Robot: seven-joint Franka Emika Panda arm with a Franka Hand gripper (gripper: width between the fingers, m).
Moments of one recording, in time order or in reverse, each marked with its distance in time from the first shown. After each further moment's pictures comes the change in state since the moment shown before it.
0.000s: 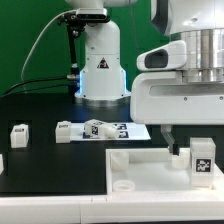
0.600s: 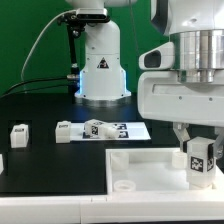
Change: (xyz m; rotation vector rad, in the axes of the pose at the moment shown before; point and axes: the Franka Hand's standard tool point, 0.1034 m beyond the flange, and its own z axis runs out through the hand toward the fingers) arm -0.005 0.003 0.000 -0.023 -0.006 0.677
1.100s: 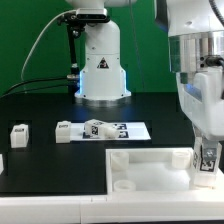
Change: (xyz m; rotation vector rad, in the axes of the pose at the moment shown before) arm -0.006 -0.003 0.001 -0.006 -0.060 0.633
